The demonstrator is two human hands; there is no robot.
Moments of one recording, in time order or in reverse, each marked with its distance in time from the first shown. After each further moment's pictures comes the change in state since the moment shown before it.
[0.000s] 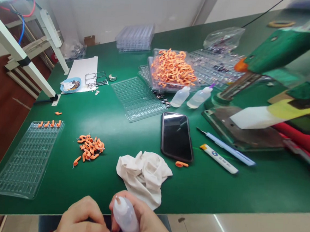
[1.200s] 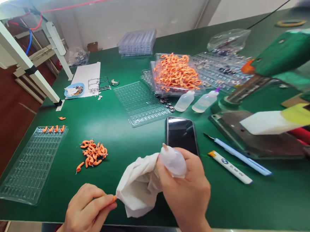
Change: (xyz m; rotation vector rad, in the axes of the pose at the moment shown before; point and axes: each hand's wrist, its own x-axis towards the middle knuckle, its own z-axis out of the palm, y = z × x) left_hand 0.015 -0.014 0.018 0.345 0.228 -0.022; right_hand 0.030 -0.078 -0.027 -1.136 1.380 -0.861
